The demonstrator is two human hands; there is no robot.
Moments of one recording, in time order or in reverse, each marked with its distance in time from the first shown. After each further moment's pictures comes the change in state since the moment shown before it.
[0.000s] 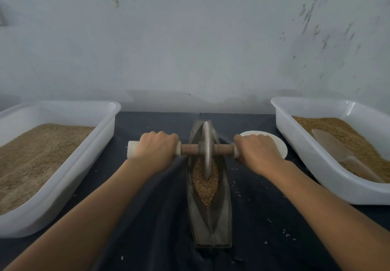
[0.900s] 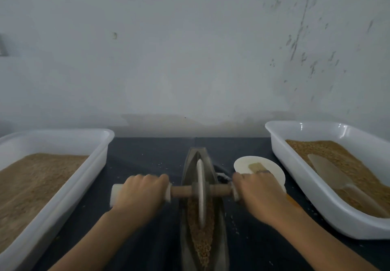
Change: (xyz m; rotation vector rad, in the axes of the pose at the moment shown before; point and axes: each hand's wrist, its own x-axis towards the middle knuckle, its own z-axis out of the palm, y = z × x) left_hand -0.029 0.003 -0.014 -0.051 -0.119 -0.024; right_hand -0.033 -0.007 -0.029 0.069 -0.132 -0.022
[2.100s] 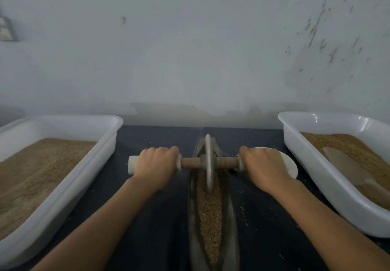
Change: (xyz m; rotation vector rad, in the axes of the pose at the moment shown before) left_hand 0.041 -0.003 0.007 0.026 0.121 -0.054; right_hand 0.040 0.006 -0.002 -0.097 0.089 0.071
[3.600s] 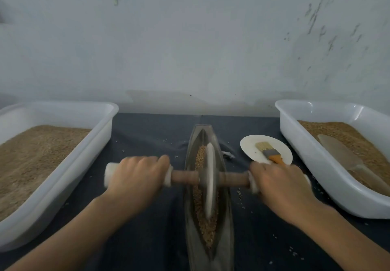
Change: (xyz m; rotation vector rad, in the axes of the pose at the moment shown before) left_hand -0.071 -0.005 -0.010 -0.032 0.169 0.159; right_hand -0.076 -0.005 -0.004 0.022 0.154 -0.080
